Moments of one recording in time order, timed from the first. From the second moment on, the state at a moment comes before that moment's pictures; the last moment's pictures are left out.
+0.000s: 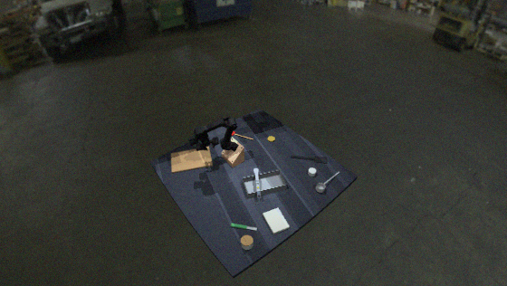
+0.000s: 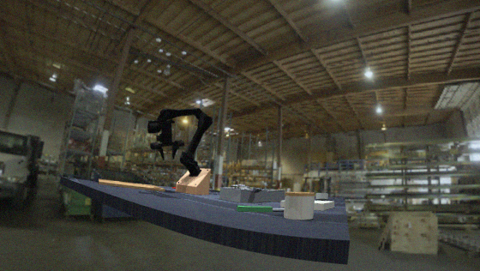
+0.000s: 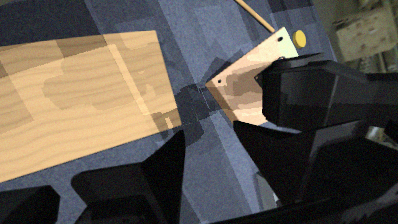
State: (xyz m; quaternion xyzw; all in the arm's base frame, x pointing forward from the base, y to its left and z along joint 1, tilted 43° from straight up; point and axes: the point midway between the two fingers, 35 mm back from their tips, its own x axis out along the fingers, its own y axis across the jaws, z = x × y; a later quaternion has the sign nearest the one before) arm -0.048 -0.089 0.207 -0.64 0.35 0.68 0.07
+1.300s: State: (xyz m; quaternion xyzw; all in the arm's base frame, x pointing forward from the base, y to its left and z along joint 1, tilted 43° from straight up) arm 0.276 -0.207 0.152 -0.15 -0.47 0.69 -0.53
